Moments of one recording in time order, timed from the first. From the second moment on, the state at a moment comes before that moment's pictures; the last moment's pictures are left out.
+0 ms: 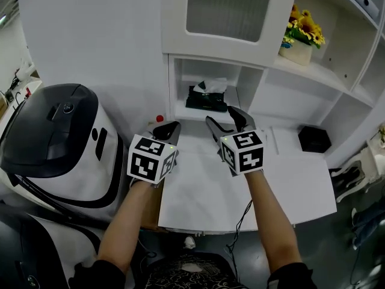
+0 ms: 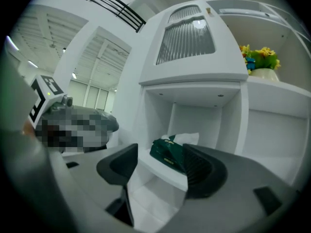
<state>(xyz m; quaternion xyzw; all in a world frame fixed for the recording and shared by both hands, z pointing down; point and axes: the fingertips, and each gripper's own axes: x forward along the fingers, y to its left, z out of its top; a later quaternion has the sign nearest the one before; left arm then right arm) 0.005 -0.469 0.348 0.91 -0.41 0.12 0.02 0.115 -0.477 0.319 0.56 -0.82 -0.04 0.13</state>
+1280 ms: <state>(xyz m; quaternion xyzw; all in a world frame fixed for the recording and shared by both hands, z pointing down) 0.036 -0.556 0.368 0.90 -0.41 0.12 0.02 0.126 -0.592 0.375 0.54 -0.82 -0.03 0.20</state>
